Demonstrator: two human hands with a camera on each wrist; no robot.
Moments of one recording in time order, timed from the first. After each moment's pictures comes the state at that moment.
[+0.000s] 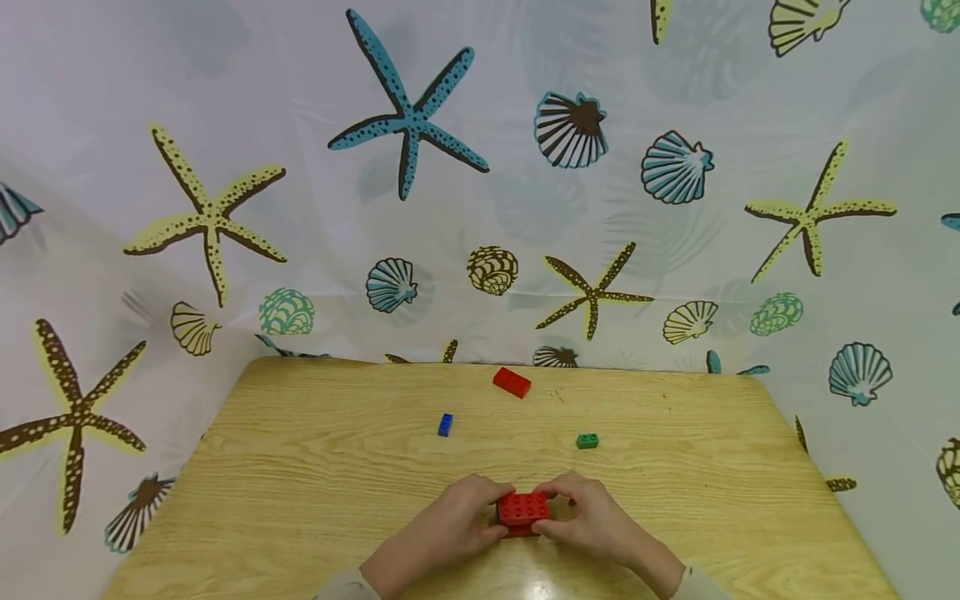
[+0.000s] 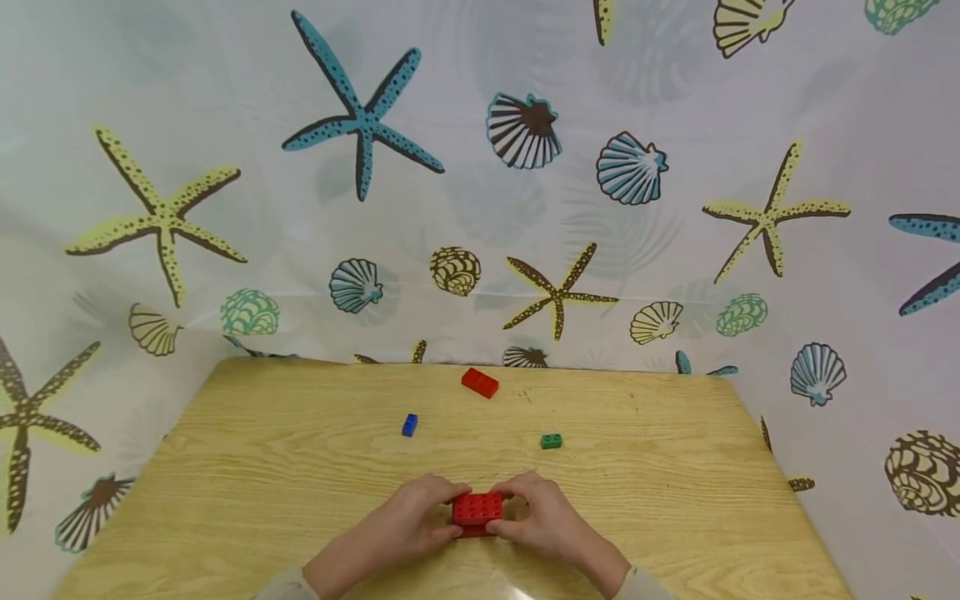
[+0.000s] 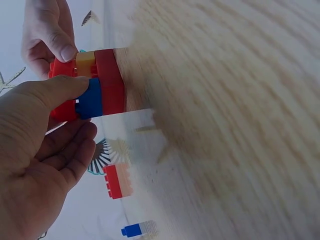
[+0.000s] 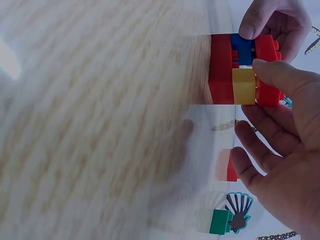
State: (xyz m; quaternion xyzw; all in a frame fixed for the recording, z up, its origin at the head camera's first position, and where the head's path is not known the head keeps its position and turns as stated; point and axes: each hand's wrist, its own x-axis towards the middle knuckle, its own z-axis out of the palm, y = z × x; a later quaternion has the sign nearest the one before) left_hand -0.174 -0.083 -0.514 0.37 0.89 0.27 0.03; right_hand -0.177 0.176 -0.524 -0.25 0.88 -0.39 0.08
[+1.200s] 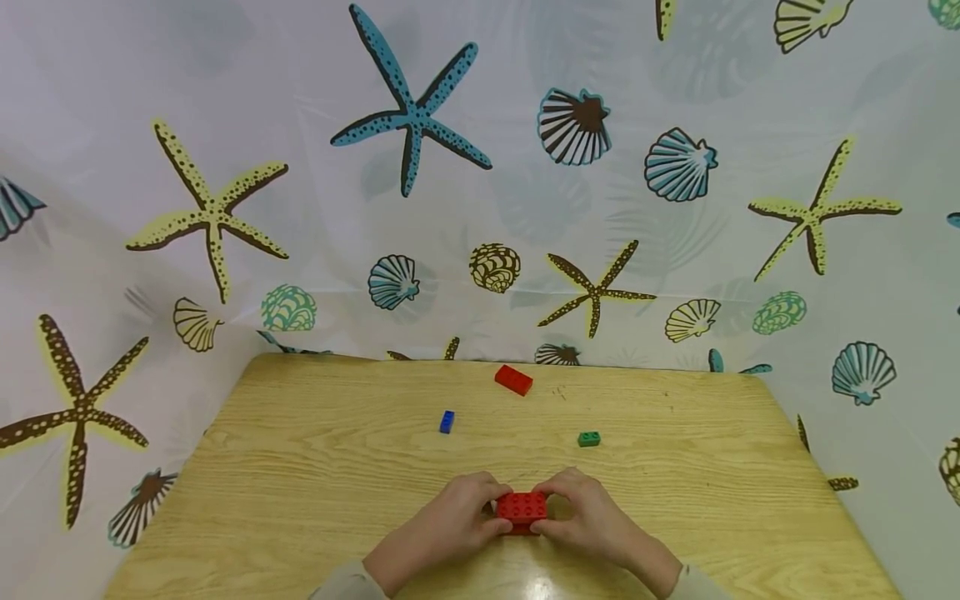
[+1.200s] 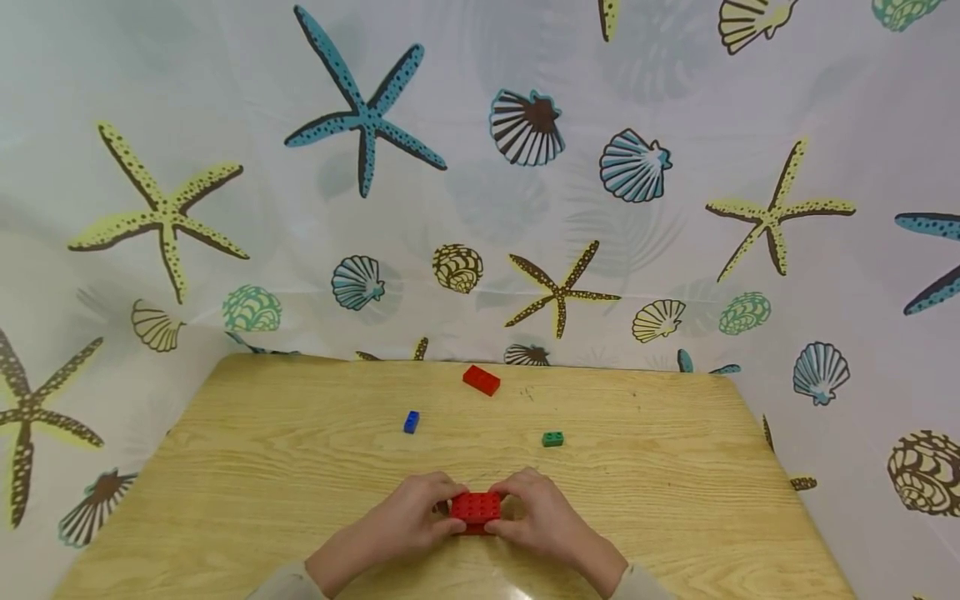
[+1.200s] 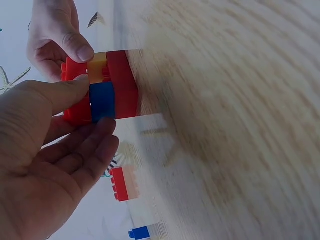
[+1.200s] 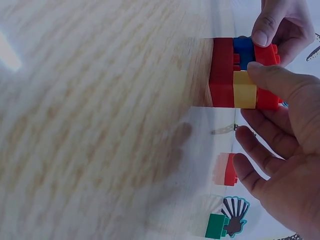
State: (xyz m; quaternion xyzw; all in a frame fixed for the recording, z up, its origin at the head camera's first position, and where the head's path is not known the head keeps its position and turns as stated) left_hand -0.174 -0.082 -0.509 0.33 0.89 0.31 0.08; right_hand -0.173 0.169 -0.524 -0.29 0.89 -0.34 0.02
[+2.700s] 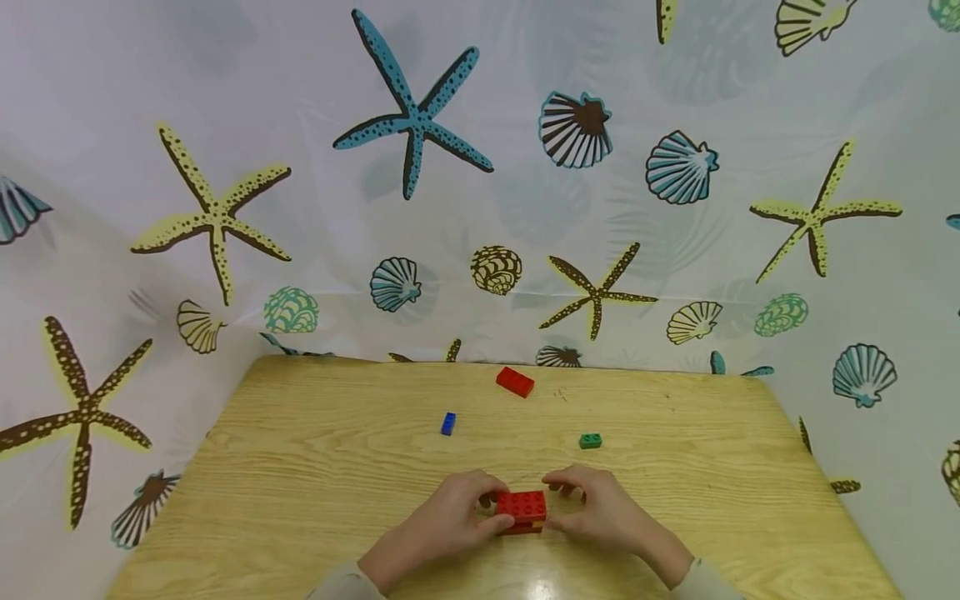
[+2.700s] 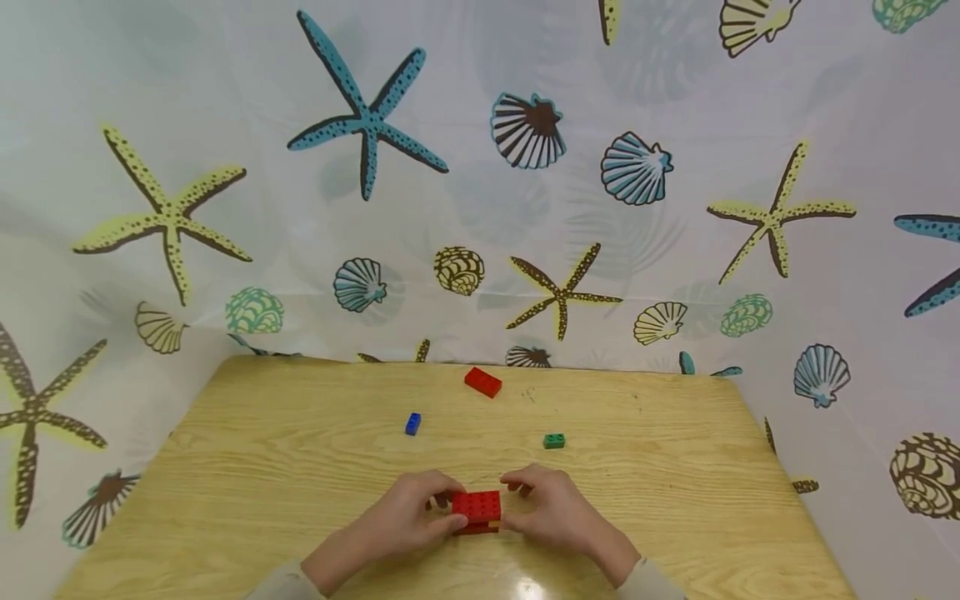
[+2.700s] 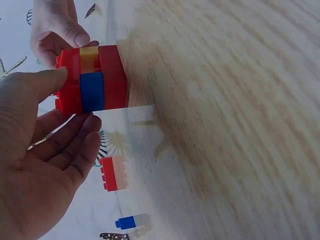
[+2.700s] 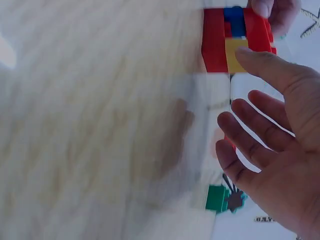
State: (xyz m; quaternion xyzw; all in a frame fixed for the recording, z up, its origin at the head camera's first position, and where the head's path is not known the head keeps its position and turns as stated) left_hand -0.178 -0.091 -0.519 0.32 0.87 0.36 0.05; right_hand -0.188 0.187 -0.519 -0.25 0.89 -0.36 0.09
